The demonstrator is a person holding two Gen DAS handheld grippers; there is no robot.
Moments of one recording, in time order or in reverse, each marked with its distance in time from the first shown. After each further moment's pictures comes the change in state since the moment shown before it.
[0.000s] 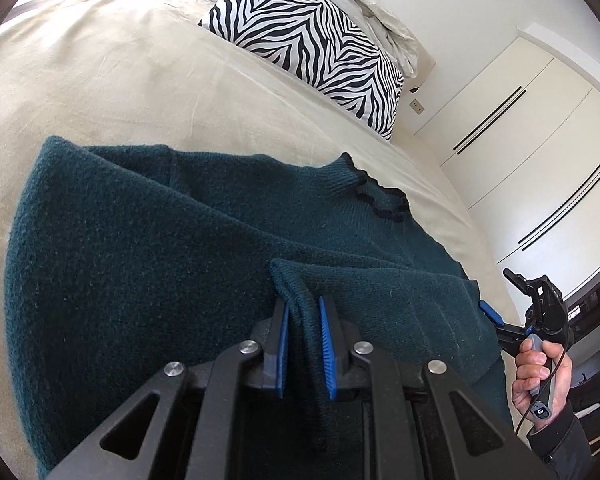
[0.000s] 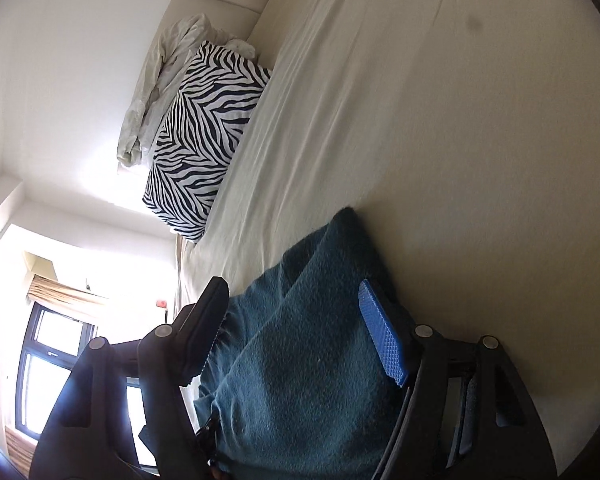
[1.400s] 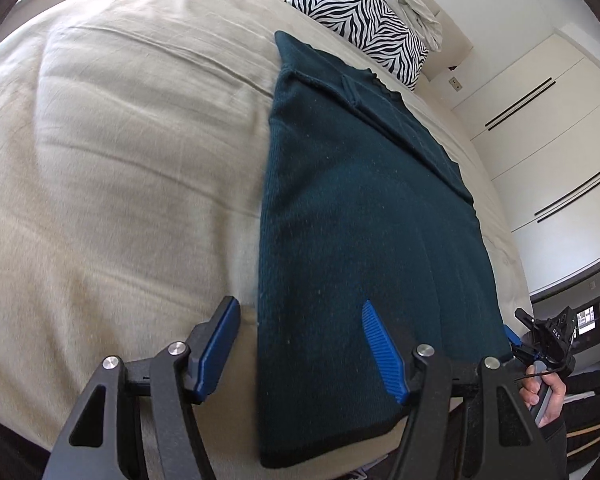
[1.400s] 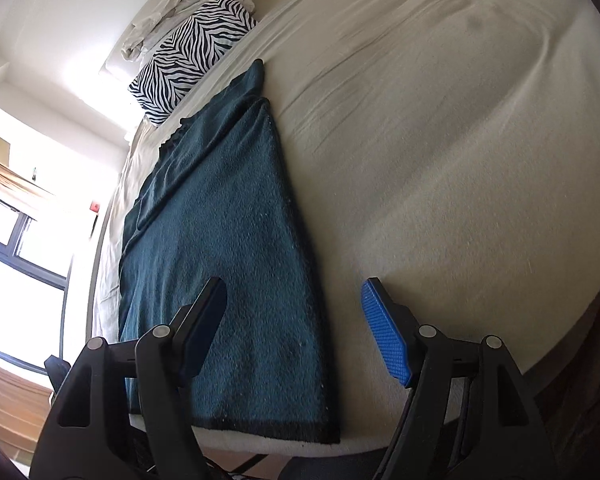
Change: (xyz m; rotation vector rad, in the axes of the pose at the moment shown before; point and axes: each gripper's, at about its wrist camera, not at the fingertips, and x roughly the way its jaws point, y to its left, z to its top) left arm -0.248 -0.004 -0.236 -0.108 0.137 0.154; right arm -0.305 -0.082 -0.234 -0.294 0.151 -0.268
